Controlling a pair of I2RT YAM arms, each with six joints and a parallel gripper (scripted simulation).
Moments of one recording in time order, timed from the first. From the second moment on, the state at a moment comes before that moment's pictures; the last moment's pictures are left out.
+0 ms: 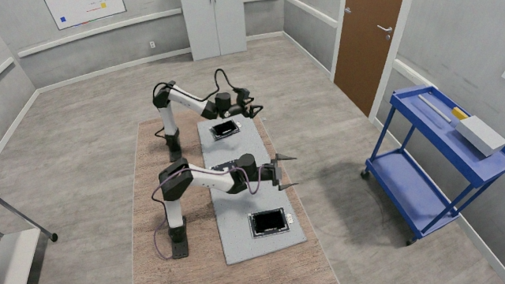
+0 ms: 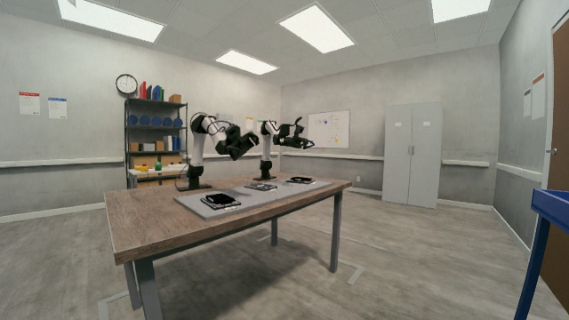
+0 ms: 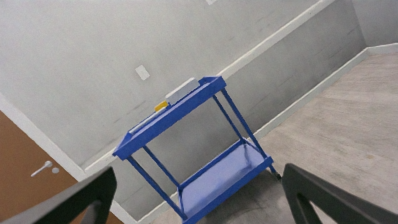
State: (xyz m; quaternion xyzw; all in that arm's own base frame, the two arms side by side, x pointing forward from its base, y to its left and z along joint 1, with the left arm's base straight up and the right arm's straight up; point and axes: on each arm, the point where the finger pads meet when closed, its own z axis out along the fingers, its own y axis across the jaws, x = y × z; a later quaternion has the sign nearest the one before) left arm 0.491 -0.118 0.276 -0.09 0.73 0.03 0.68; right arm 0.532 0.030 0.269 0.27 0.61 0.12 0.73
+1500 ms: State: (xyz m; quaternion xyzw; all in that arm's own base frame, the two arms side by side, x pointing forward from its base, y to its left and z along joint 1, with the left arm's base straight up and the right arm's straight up) left arm 0.320 -0.026 0.164 -0.08 0.83 0.03 0.56; right arm 0.366 -0.018 0.144 0.08 0.81 0.02 0.57
